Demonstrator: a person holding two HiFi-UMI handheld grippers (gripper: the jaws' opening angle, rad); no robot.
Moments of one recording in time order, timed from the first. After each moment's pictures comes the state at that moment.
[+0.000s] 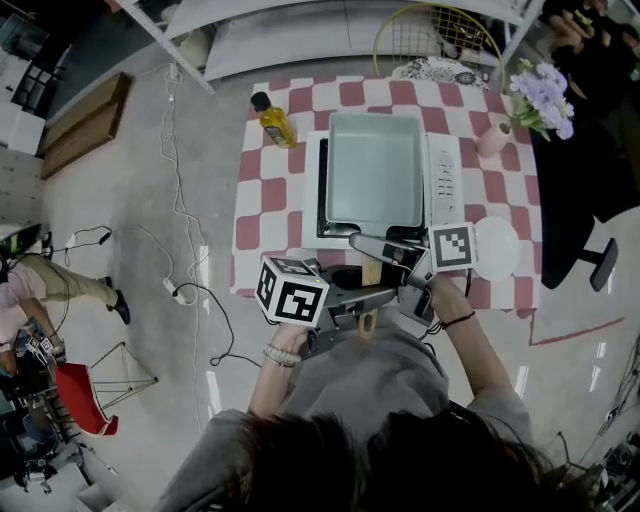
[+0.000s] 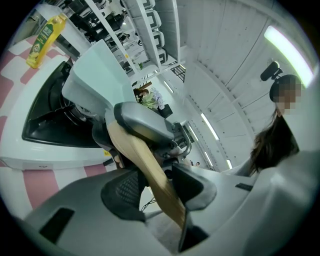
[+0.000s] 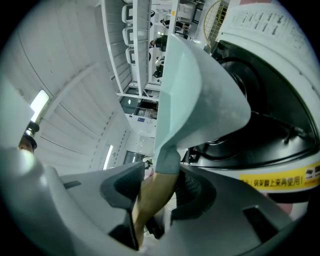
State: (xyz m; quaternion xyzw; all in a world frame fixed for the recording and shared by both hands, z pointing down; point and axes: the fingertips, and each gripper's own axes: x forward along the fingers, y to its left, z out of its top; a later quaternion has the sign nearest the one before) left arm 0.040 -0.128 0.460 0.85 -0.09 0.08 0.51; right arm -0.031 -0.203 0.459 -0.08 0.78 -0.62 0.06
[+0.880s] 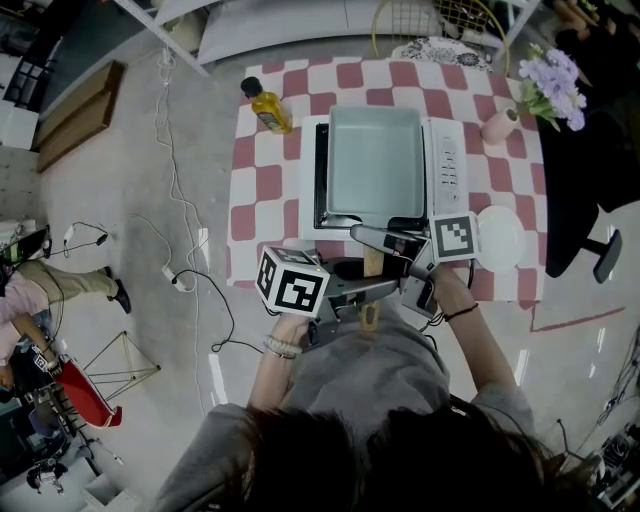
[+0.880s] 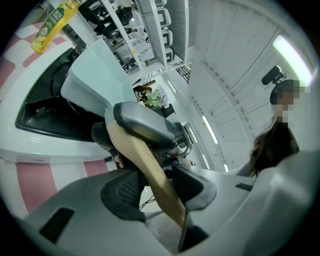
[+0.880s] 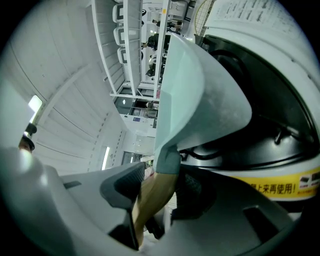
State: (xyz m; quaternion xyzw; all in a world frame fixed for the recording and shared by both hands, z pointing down) left arm 0.044 -0.133 0.473 0.83 -0.08 0.08 0.54; right arm -0.027 -0.207 0.481 -0.09 0.76 -0.65 0.04
